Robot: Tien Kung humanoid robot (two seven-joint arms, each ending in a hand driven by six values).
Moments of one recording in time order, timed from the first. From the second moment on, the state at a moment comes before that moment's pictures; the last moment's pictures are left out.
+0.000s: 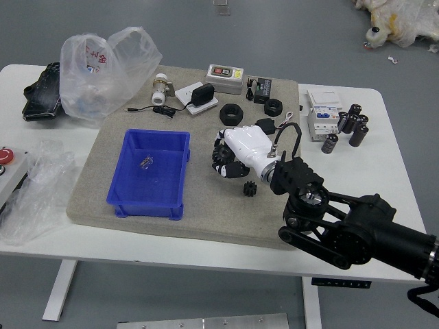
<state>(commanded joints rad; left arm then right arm) -0.15 0.18 -1.12 -0.36 1.13 0.05 0.33 0.76 -0.17 0.39 1.24 -1.99 -0.24 -0.39</state>
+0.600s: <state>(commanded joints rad) -0.15 0.19 -1.14 -0.37 1.15 0.05 0.35 0.95 -0.02 0.19 1.24 -1.89 -0.22 -0.26</state>
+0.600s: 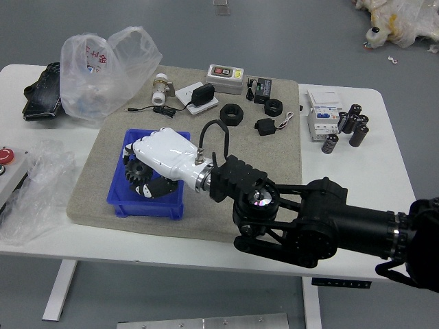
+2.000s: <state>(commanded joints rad) -0.15 0.18 -1.15 -0.37 1.16 0.05 0.35 0.96 0.00 0.12 1.12 -1.89 -0.20 -0.27</state>
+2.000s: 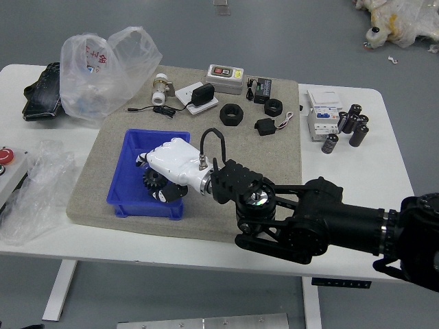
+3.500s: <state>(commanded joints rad) -0.14 0.18 -1.15 -0.37 1.16 0.05 0.34 0.37 -0.35 0.64 1.43 -1.91 -0.29 -0.36</state>
